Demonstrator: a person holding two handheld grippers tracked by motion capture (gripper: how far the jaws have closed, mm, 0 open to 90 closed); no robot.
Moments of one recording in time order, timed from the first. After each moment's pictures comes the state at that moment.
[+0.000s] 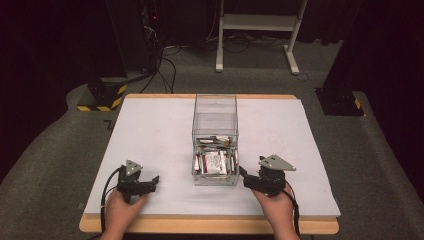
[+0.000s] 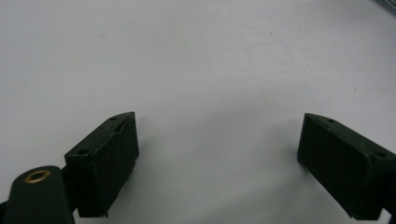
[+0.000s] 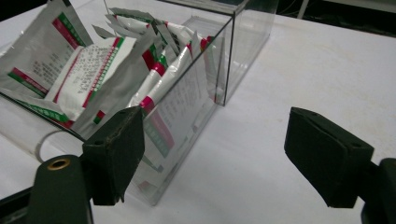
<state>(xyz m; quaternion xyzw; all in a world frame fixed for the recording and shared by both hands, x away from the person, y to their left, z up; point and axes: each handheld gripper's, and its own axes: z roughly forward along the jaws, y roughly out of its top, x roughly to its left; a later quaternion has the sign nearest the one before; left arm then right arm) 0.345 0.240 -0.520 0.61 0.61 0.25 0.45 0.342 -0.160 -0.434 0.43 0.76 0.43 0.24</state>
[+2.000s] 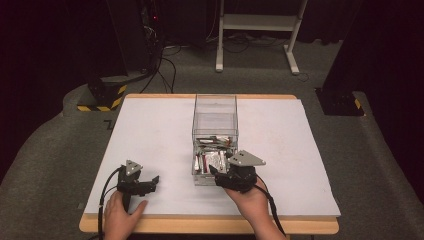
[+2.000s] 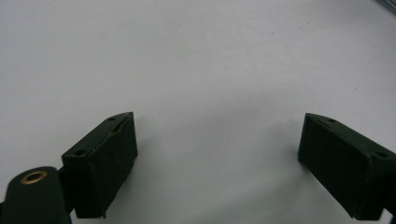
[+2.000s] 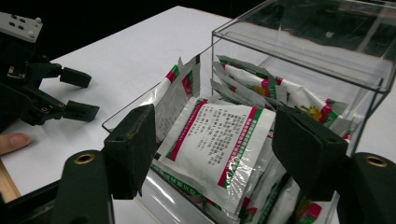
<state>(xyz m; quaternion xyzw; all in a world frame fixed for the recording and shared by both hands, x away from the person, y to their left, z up) 0.345 0.241 -0.520 0.61 0.61 0.25 0.45 0.342 -0.086 -0.416 0.36 0.78 0.47 0.19</state>
